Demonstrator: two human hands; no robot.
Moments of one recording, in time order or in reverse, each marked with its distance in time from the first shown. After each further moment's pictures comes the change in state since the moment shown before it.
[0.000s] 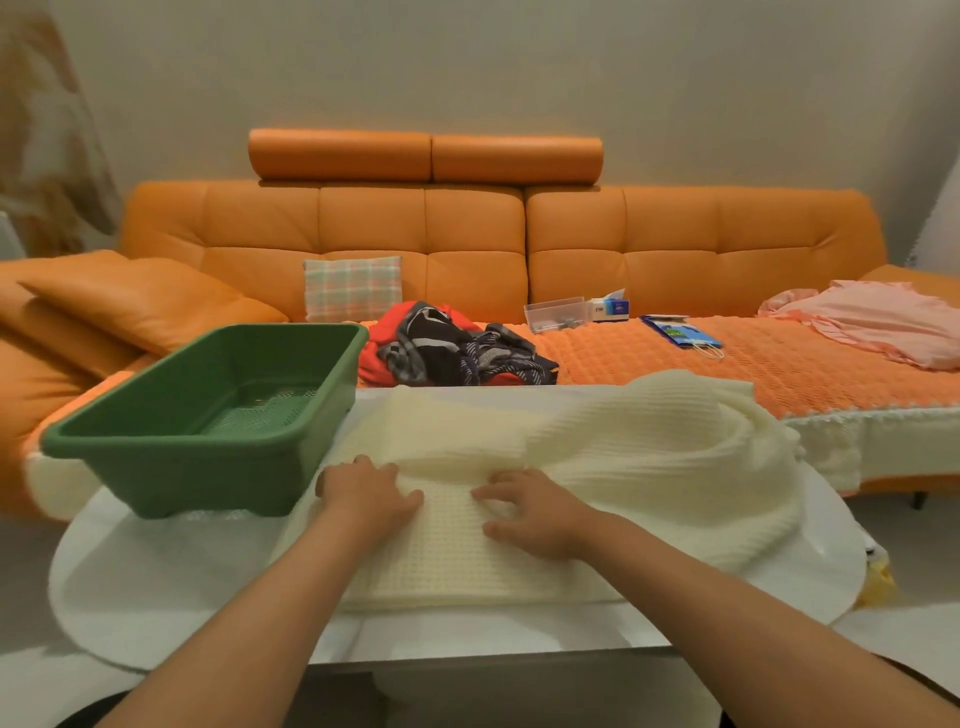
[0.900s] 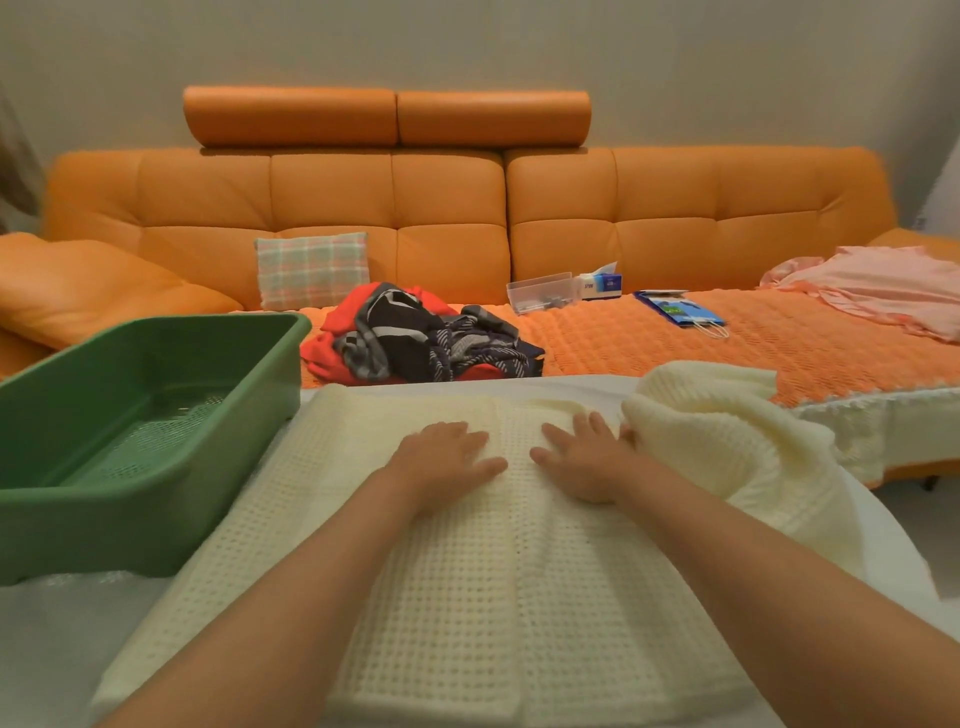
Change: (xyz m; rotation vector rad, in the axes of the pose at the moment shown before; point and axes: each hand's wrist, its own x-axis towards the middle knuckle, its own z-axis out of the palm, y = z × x) left_hand 0.108 0.107 -0.017 -0.360 0.032 0.434; right_hand 0.080 0.124 -0.051 -0.345 -0.047 0.472
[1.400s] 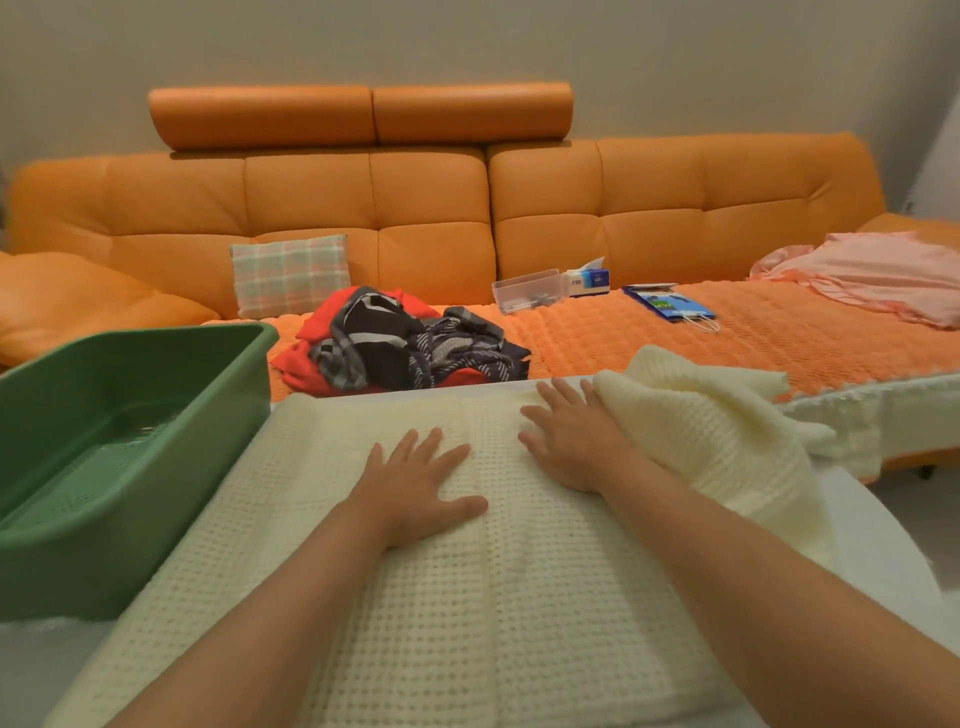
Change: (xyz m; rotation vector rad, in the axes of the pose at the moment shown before) left_hand 0.001 -0.010 0.012 0.100 -0.055 0.012; right_hand 0.032 0.018 -0.006 -0.105 0.380 -0.255
